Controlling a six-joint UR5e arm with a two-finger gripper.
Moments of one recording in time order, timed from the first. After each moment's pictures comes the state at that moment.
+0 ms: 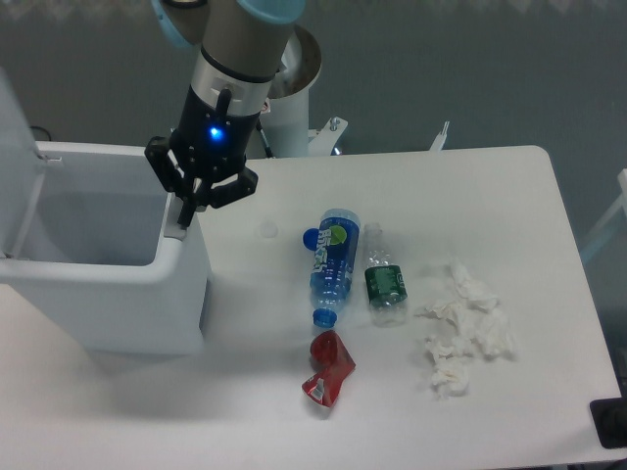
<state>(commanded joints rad) 2.35 -1.62 -1.54 -1.30 1.10 0.44</state>
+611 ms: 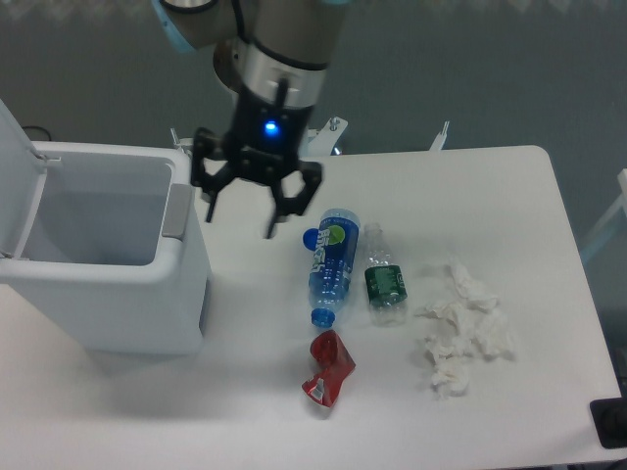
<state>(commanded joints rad) 2.53 -1.64 -1.53 -1.25 1.11 0.53</state>
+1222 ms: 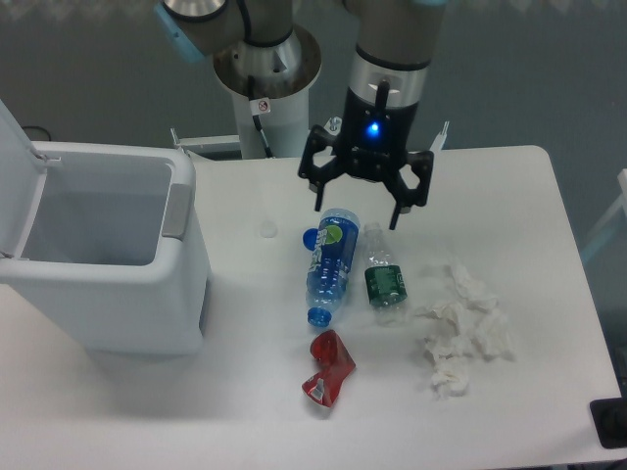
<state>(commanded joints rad) 2.60 -1.72 -1.54 -1.27 1.32 0.97</state>
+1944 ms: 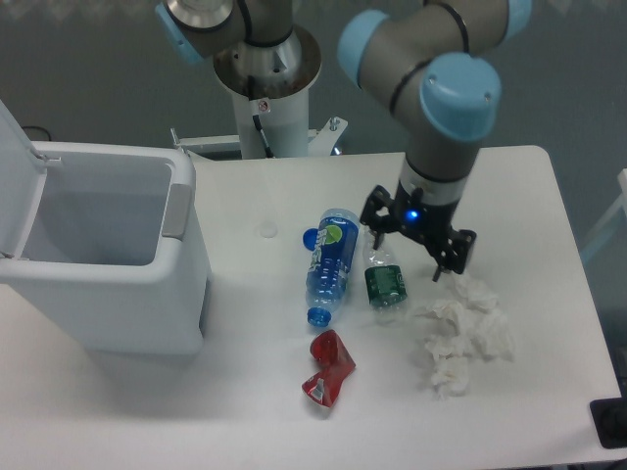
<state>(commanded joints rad) 2.62 -1.96 -1.46 -1.25 1.57 1.25</state>
